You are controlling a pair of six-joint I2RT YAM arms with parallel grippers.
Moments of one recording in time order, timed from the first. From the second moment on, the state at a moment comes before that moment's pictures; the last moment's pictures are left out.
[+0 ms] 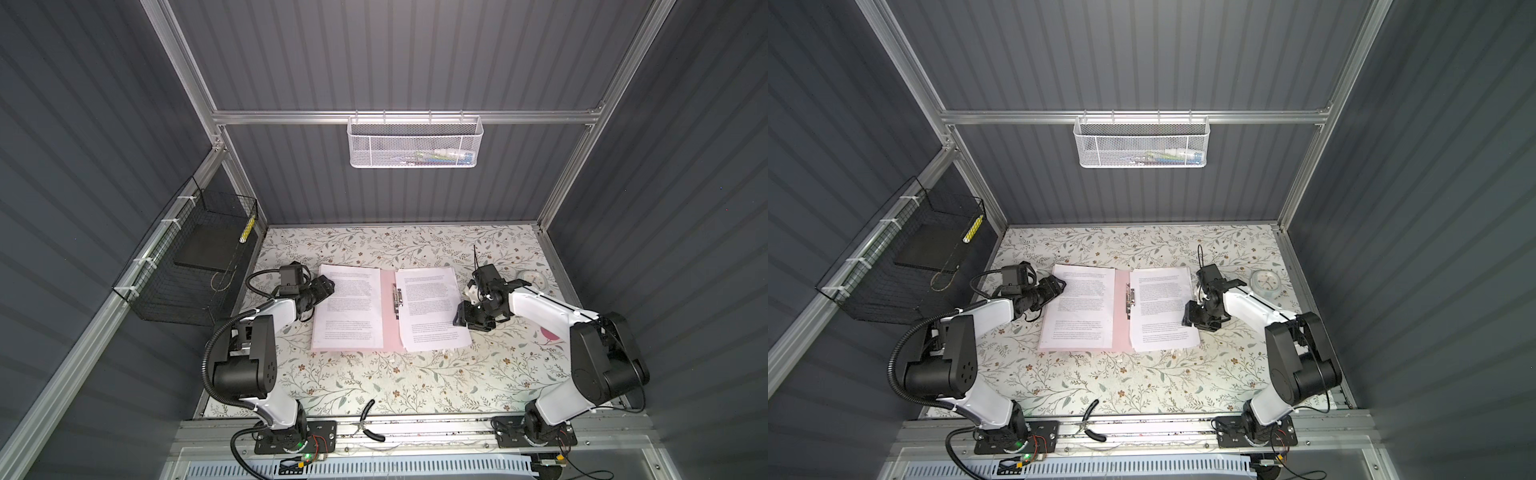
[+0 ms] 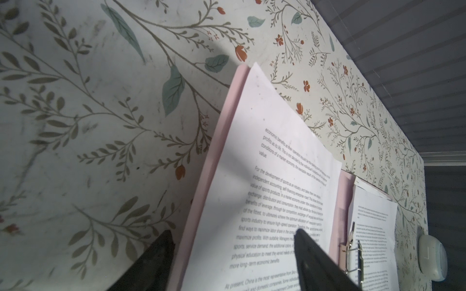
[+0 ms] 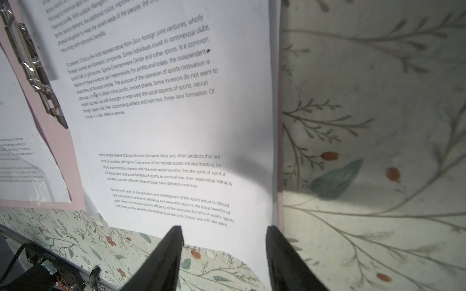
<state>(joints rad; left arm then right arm) 0.01 1.63 0.81 0.02 0.31 -0.54 0.33 1.57 0.94 -0.68 -0.29 0.43</state>
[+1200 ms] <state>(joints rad) 0.01 1.53 0.77 0.03 0.35 -0.51 0.39 2.18 1.64 -0.53 -0.64 0.46</state>
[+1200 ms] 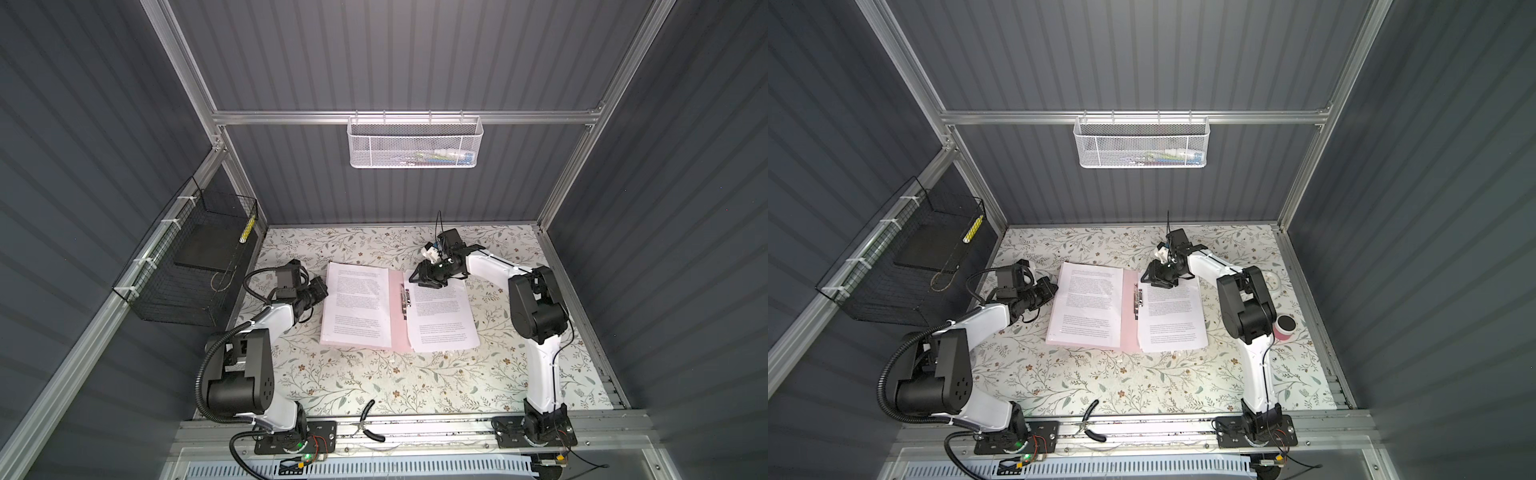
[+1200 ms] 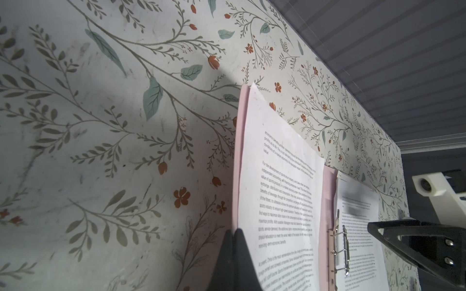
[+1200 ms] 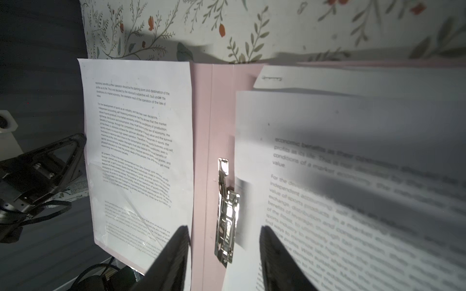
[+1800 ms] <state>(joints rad) 0.01 1.56 0.77 0.11 0.48 -0.53 0.39 2.26 1.69 -0.52 -0.71 0.46</state>
